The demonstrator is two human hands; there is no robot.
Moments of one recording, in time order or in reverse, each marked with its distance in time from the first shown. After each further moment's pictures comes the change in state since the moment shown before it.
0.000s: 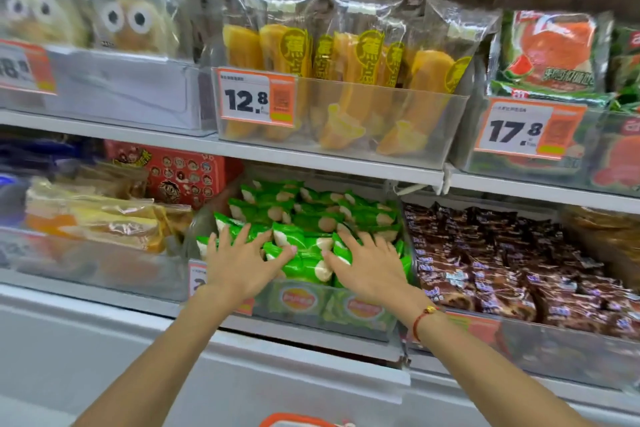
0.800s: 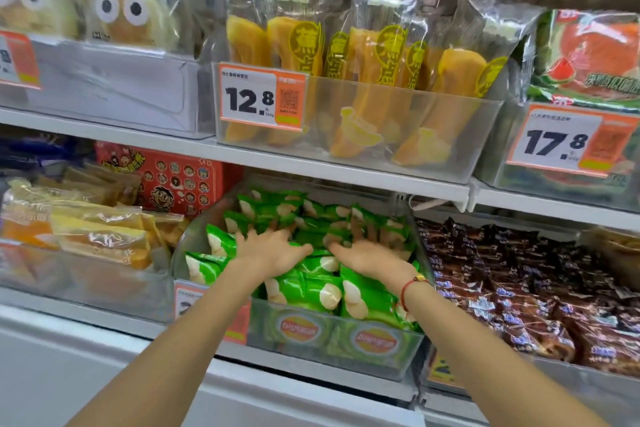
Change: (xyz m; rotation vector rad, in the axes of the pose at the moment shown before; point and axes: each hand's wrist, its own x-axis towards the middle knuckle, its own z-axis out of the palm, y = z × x) left_hand 0.060 0.031 -0.013 -0.070 -0.173 0.034; right_hand 0.075 -0.004 -0.006 0.119 -0.258 0.178
